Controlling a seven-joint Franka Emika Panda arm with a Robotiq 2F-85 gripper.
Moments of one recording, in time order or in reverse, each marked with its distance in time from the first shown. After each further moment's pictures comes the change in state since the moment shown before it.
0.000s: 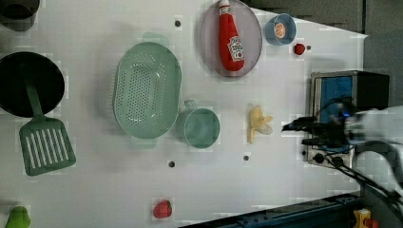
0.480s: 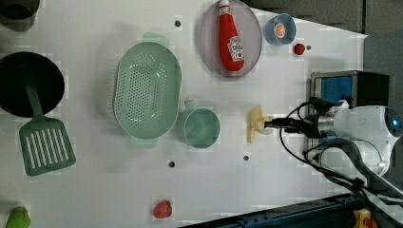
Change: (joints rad) arm 0.005 0.165 0.010 -0.029 -0.014 0.288 -0.267
